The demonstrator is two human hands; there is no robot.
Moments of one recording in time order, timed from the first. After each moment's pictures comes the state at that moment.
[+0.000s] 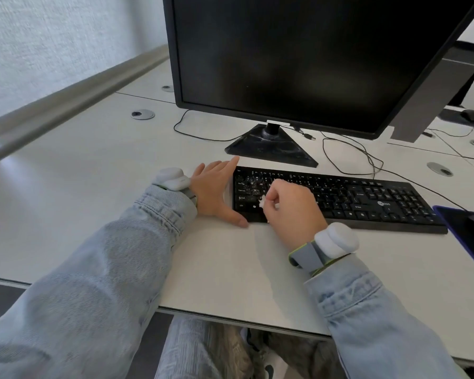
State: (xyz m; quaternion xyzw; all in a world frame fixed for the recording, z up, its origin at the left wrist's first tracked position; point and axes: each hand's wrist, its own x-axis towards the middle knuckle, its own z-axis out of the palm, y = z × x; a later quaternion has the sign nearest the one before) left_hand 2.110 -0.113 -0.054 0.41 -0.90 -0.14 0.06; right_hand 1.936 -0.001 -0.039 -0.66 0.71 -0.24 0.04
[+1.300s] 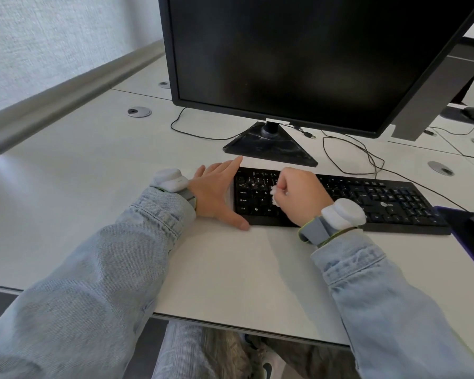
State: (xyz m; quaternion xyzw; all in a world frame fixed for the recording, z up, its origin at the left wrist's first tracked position) left_hand 2.102 -0.107 -0.047 0.41 -0.90 -0.18 0.04; right_hand 1.908 -0.034 -0.026 -0.66 0.73 -0.16 0.04
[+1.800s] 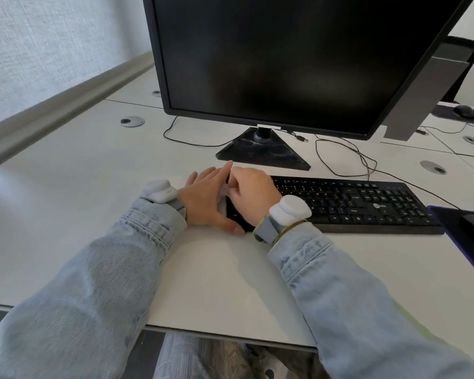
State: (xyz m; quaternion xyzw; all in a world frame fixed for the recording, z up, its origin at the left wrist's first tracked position) left_hand 2.104 -0.112 -0.051 0.40 -0.89 -0.20 0.06; right_hand 1.960 -0.065 -0.031 -0.73 0.66 -0.19 0.02
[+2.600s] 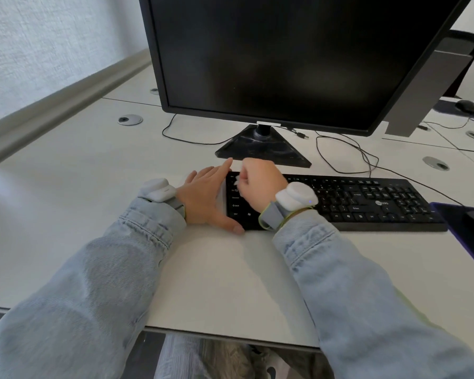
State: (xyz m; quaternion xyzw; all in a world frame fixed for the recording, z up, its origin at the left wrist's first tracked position) left_hand 2.105 -0.113 -0.050 0.41 -0.89 -0.19 0.06; right_hand 1.948 -0.076 -0.025 -0.69 0.71 -0.17 0.03
